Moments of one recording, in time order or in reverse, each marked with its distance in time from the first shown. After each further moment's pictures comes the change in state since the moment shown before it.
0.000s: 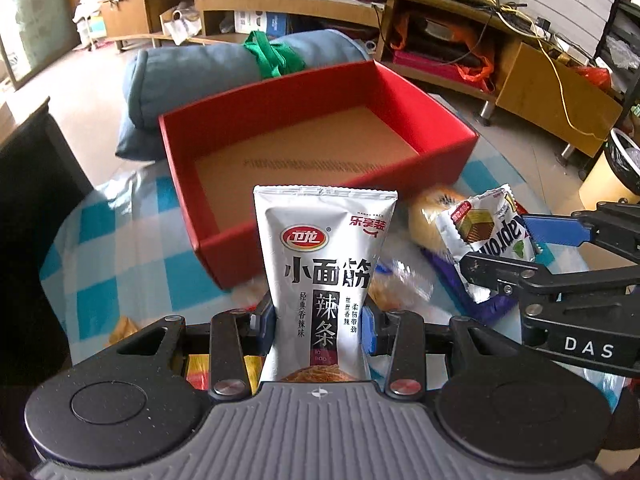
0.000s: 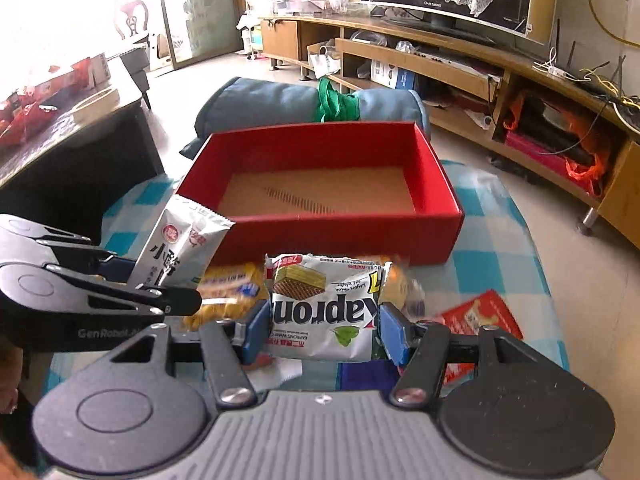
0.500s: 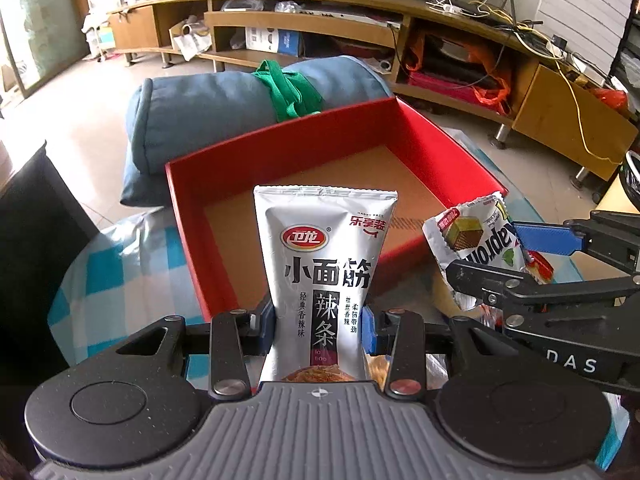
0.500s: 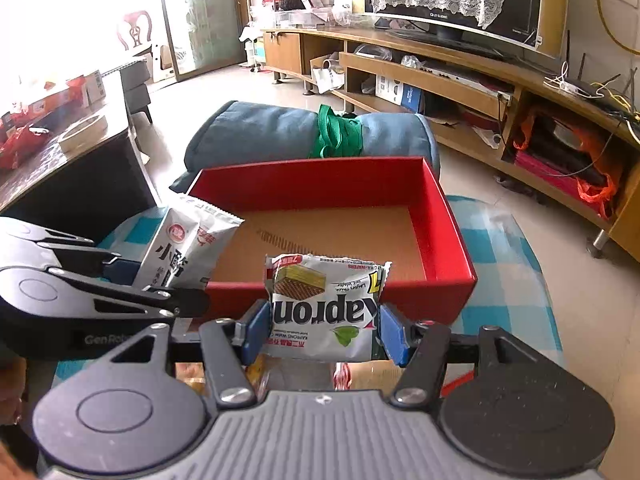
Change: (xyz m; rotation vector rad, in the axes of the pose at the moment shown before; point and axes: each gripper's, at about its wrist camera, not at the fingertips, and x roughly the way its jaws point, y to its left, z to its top) left arm 0.012 0.008 0.044 -0.010 -0.034 0.028; right arm 0.027 -0.008 0.041 -0.004 -0.035 0.016
